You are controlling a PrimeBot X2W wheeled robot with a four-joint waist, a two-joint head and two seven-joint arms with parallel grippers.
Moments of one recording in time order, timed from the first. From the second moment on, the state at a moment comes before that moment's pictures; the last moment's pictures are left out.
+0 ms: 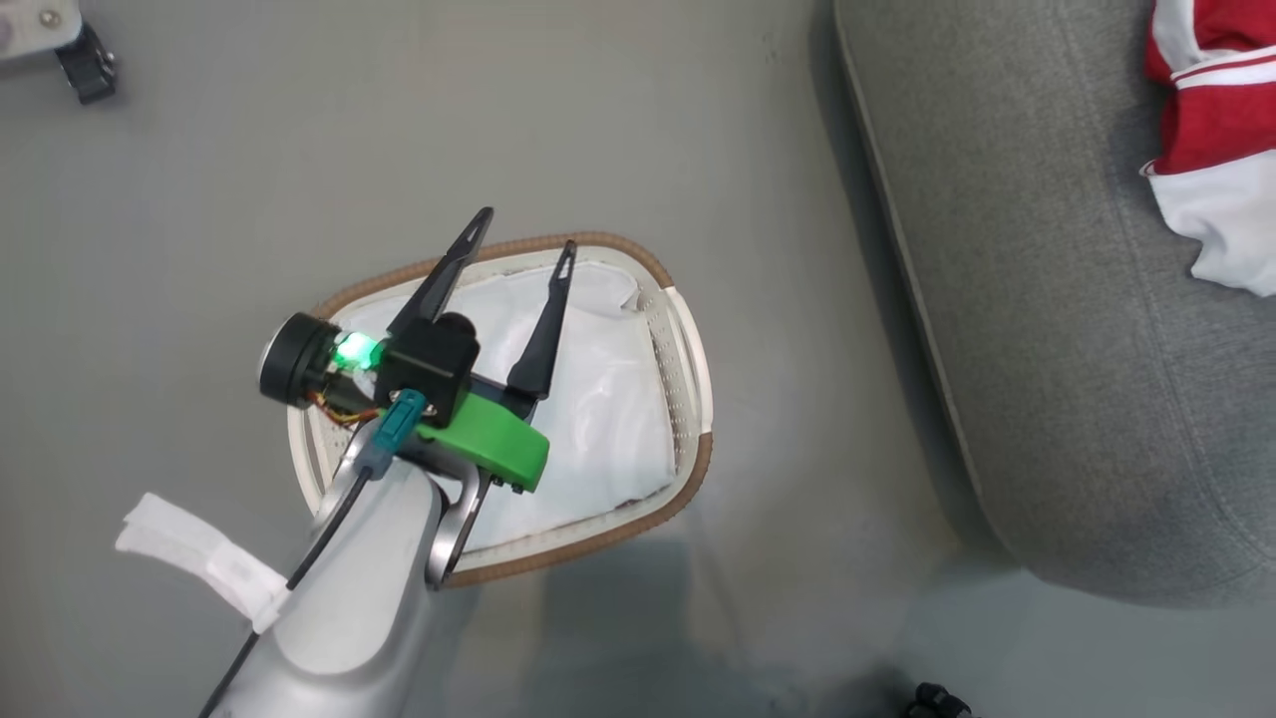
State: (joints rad) left arm -0.53 0.10 -0.43 0.39 -0.13 -0.08 -0.26; right arm -0.83 -0.32 -0.70 0.72 -0.43 0.13 -0.26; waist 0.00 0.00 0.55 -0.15
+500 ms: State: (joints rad) left arm -0.38 0.09 -0.30 0.38 -0.15 -0.05 -0.26; right arm -0.44 -0.17 -0.26 0.39 -0.14 0.13 -0.26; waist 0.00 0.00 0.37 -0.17
